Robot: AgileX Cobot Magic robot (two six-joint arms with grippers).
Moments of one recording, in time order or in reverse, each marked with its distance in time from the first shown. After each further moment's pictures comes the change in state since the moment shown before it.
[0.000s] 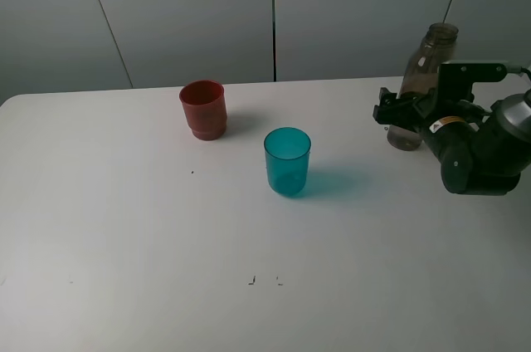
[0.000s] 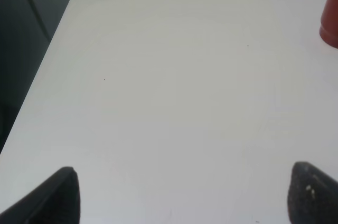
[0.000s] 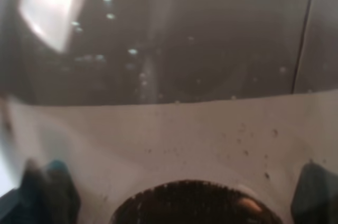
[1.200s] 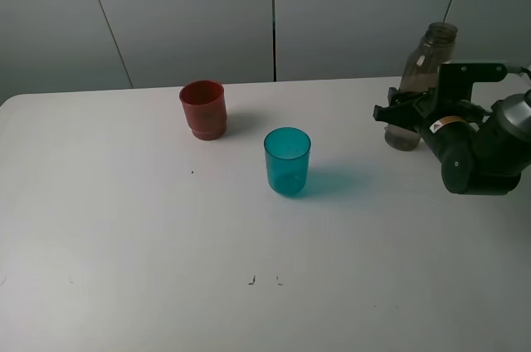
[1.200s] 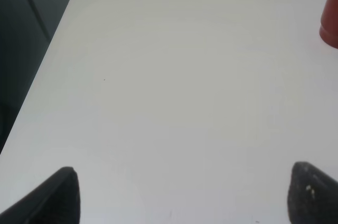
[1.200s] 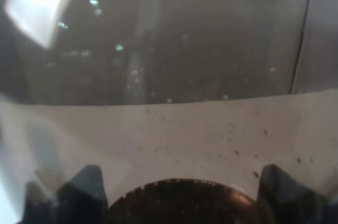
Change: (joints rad) left arm 0.000 0.000 0.000 0.000 0.000 0.000; right arm -0.002 -0.003 0.000 -0.010 -0.001 0.006
